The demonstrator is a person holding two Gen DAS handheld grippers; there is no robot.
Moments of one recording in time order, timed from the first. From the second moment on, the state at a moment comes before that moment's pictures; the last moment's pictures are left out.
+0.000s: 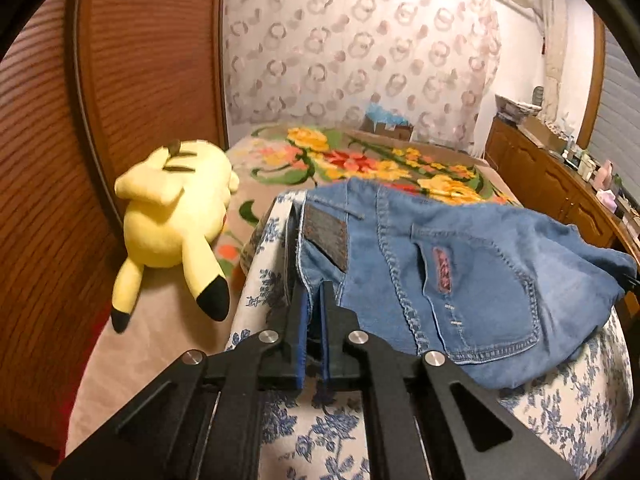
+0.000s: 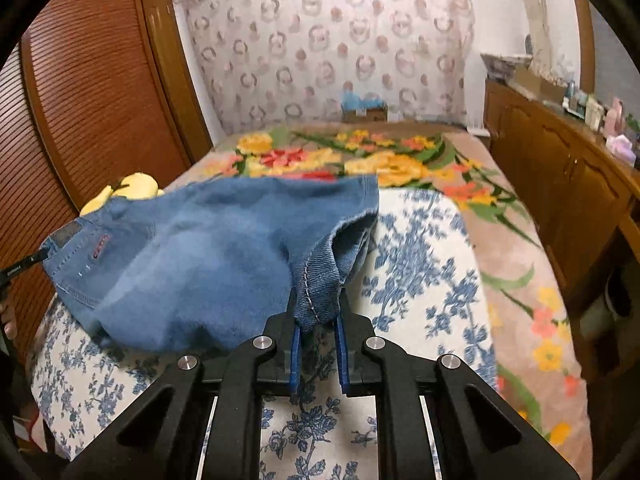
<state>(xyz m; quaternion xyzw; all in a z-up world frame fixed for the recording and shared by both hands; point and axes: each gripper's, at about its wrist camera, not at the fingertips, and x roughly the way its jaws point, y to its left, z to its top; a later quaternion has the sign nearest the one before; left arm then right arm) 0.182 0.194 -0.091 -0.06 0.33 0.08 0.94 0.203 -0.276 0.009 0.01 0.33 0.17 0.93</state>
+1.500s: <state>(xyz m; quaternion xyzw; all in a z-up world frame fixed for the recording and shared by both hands) 0.056 0.142 -0.118 -0.05 0.32 0.04 0.94 0.040 -0.343 -0.013 0.05 0.33 0.14 0.93</state>
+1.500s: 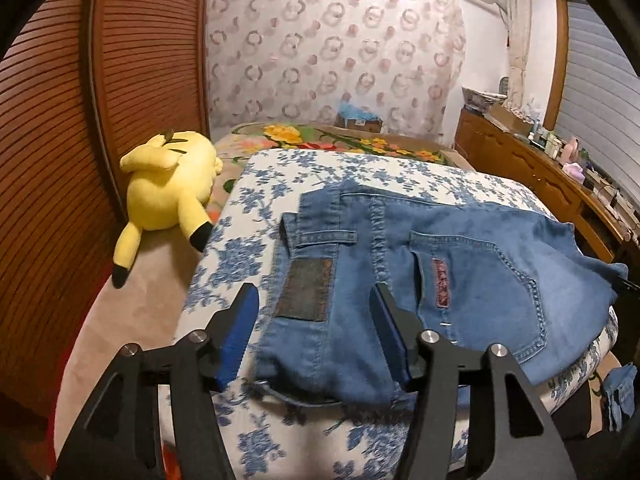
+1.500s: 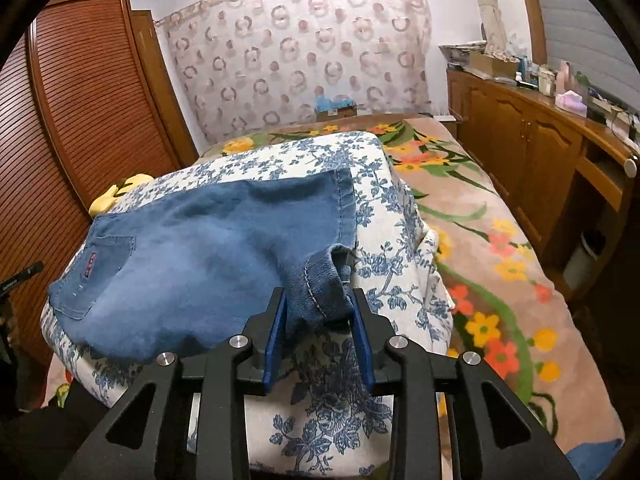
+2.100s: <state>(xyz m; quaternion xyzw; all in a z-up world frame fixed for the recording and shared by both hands) 0.078 0.058 -0.118 -0.01 0.34 -0.05 0.94 0.028 -0.346 -0.011 0.05 0.33 0.14 0.93</state>
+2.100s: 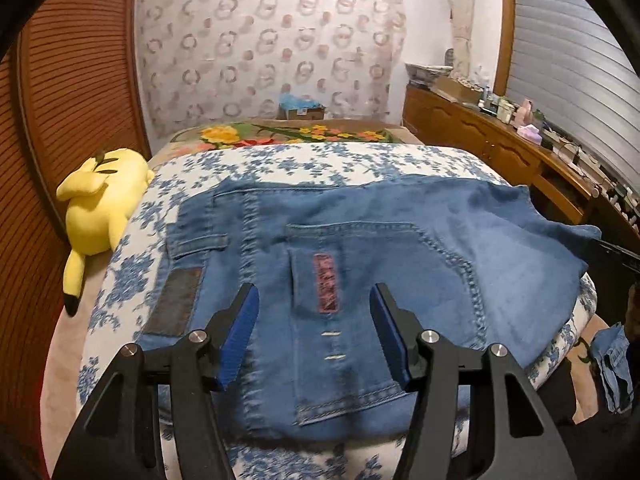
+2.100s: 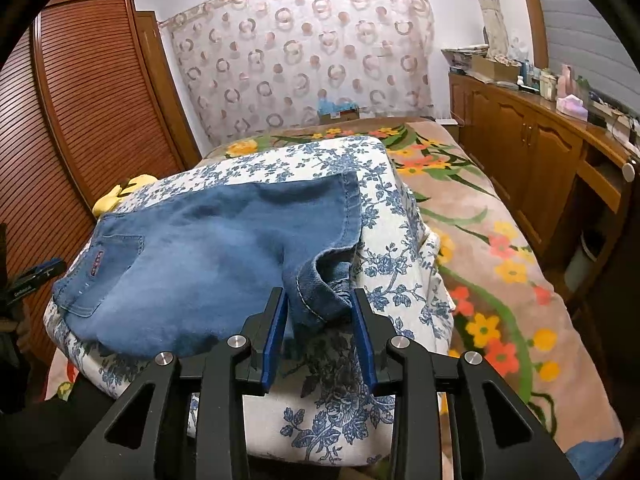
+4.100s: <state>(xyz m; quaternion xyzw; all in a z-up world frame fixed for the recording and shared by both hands) 0.072 0.028 -0.101 0.01 0.32 -0.09 0.94 0.042 -0.220 0.074 -0.07 0.23 0.31 0.92</state>
